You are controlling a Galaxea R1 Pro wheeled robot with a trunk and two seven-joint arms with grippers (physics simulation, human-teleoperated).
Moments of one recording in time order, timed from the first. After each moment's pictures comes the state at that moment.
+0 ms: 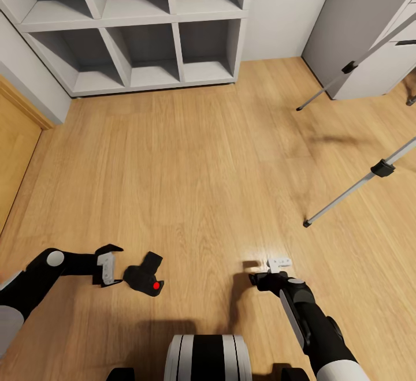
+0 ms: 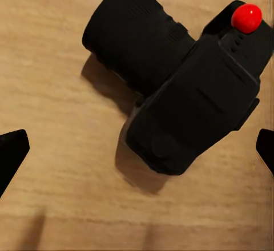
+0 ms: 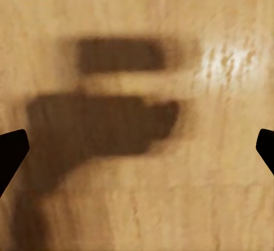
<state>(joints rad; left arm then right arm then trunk) -0.73 0.43 -0.15 -0.79 -0.56 -0.28 -1.02 -0.46 0.04 0.00 -1.05 0.07 0.58 0.10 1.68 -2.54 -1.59</state>
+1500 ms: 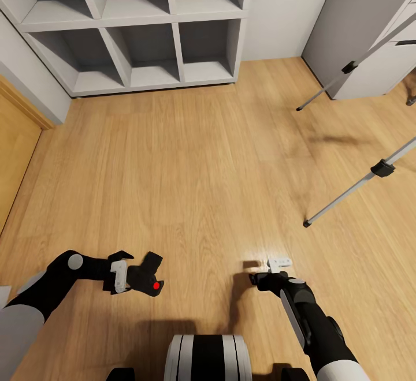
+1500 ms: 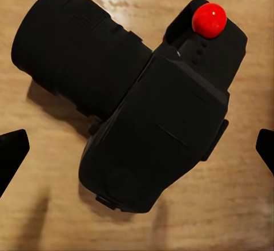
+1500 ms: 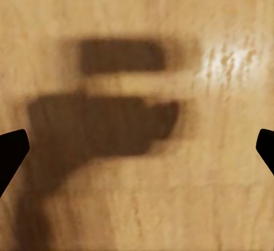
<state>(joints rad) -0.73 0.34 -0.15 -0.77 -0.73 -0.27 -1.01 -0.46 0.04 -0.01 -1.05 0.06 0.57 0.11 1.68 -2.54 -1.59</state>
